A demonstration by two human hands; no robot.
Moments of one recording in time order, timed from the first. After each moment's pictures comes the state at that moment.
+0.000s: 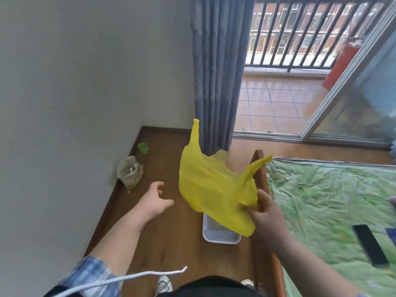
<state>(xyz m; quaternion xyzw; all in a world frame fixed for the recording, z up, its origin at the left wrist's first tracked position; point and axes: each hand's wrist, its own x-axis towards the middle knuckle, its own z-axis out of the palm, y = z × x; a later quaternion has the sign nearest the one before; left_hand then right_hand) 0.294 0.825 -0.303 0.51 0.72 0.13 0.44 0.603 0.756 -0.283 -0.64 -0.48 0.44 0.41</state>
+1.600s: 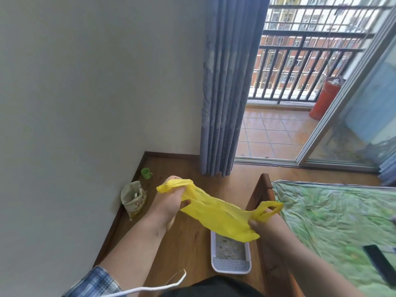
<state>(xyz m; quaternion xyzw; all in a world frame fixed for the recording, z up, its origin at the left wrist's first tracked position) 0.268 0.820 -0.200 0.37 0.57 0.44 0.59 0.516 0.762 -0.229 -0.79 -0.44 0.38 0.19</state>
